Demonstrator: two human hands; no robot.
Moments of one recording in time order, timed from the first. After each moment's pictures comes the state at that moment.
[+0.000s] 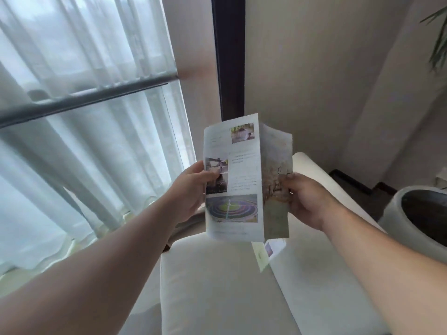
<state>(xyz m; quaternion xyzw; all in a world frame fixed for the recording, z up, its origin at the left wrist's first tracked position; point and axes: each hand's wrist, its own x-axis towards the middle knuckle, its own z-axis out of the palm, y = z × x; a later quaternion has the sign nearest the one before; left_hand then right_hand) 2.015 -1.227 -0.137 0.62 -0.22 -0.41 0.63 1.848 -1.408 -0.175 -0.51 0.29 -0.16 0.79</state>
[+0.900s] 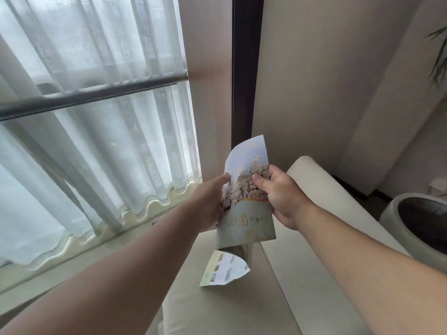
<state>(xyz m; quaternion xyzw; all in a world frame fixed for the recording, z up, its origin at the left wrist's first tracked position) 2.002 -1.214 -0.145 0.63 -0.05 -0.51 0.59 1.893 -1.330 -0.153 -0.58 0.25 -0.19 0.75</state>
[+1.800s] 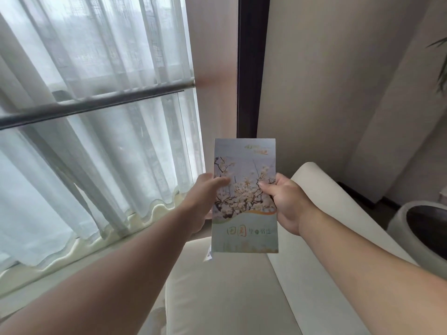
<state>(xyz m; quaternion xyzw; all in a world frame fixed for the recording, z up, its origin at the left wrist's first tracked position) 2.015 -1.198 -0.141 0.69 -0.16 -0.37 0.60 1.894 -1.333 -0.153 -0.55 0.30 -0.17 0.76</state>
